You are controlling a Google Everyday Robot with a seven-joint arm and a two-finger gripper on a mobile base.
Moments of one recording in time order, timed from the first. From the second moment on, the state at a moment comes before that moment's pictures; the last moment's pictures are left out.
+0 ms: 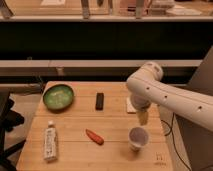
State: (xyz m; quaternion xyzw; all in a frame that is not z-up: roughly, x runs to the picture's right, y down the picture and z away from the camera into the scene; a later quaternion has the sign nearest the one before) arm 0.164 0.111 0.693 -0.27 0.02 -0.11 0.96
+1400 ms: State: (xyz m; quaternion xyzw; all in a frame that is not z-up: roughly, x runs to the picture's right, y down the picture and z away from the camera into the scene) arm 0.071 0.148 0.709 -0.28 -0.02 -0.18 0.94
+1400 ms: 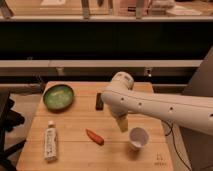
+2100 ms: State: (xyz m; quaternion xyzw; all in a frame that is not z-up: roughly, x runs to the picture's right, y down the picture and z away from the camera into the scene) arm 0.037 0.173 0.712 -0.27 -0.04 -0.21 0.94
